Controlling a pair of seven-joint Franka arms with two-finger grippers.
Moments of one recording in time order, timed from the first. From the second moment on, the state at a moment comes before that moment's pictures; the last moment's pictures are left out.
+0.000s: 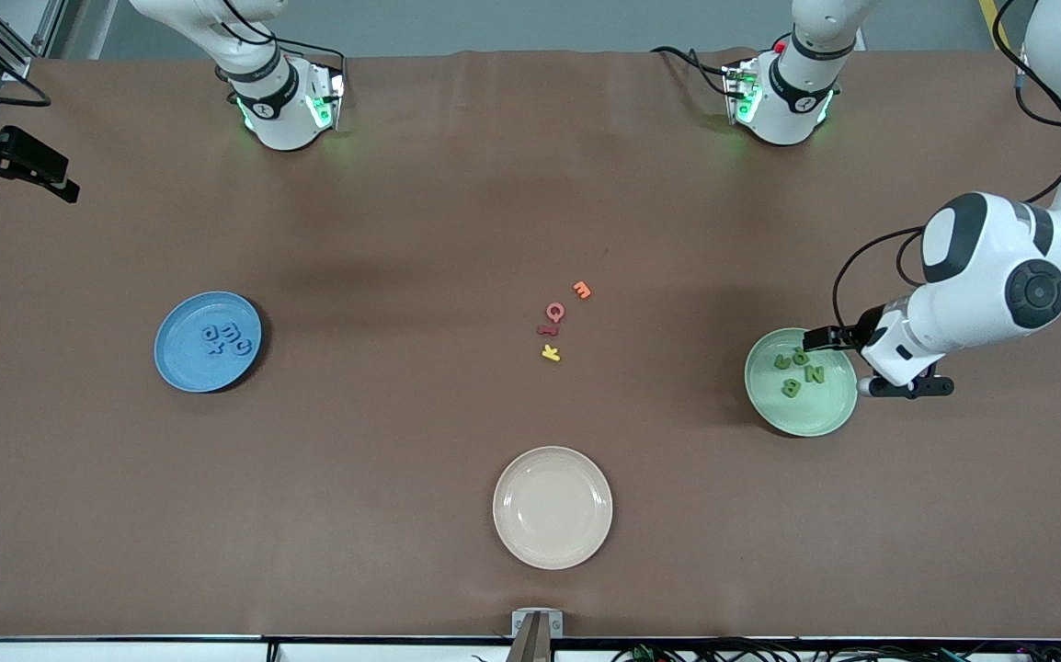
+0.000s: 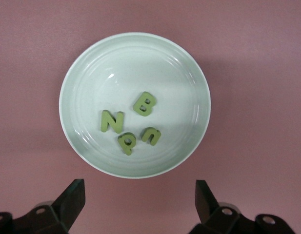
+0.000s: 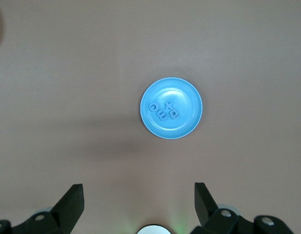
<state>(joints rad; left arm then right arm) 0.76 0.42 -0.87 -1.99 0.18 2.12 -0.18 -0.01 -0.13 -0.04 -1.62 0.02 1.45 -0.01</state>
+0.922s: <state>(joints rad) 0.75 0.06 -0.74 -2.10 -0.02 2.16 0.12 -0.01 -0.13 -0.04 -1.63 0.02 1.46 -0.01</state>
